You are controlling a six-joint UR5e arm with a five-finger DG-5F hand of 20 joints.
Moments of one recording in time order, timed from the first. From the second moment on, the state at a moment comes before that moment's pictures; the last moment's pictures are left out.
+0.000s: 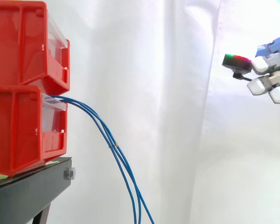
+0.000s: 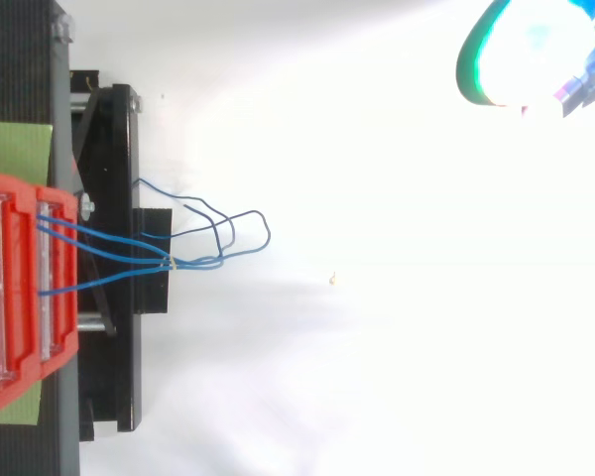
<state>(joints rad) 0.14 -1.82 -1.50 -3.10 -1.16 0.13</state>
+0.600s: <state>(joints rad) 0.14 -1.82 -1.50 -3.10 -1.16 0.13</state>
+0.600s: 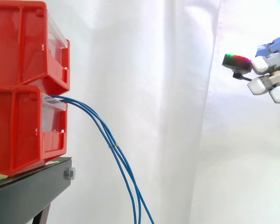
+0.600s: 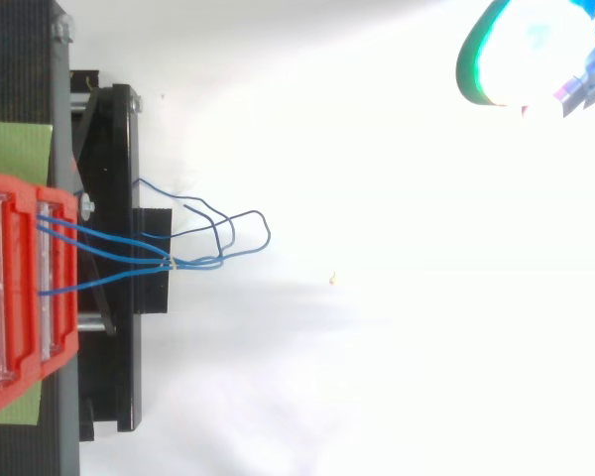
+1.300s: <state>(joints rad) 0.17 -1.87 -1.50 -3.03 -1.12 -0.06</state>
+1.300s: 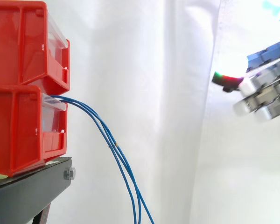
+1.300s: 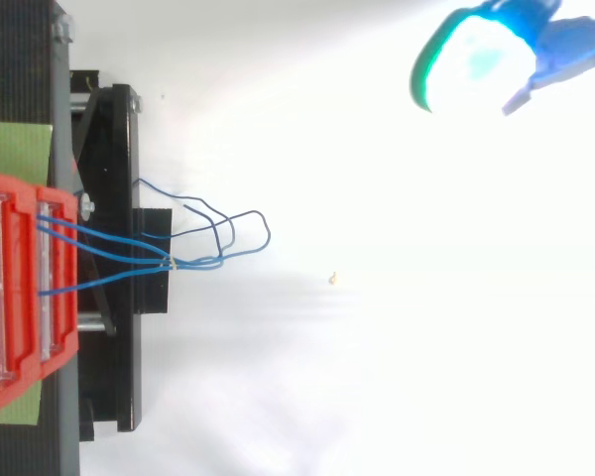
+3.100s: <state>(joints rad) 0.18 -2.33 -1.27 -2.67 -1.21 0.00</state>
